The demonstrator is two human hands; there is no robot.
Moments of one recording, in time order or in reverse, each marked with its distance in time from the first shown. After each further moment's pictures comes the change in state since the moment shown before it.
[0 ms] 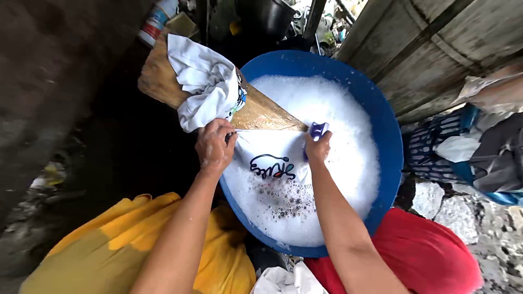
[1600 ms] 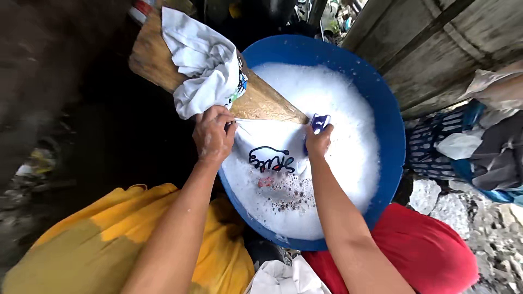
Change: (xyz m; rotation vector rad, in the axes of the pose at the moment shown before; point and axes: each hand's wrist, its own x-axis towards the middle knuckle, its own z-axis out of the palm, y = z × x) left_hand -0.001 0.002 0.000 0.016 -0.007 -0.012; right_hand -0.004 -0.001 0.001 0.000 -0.016 -0.036
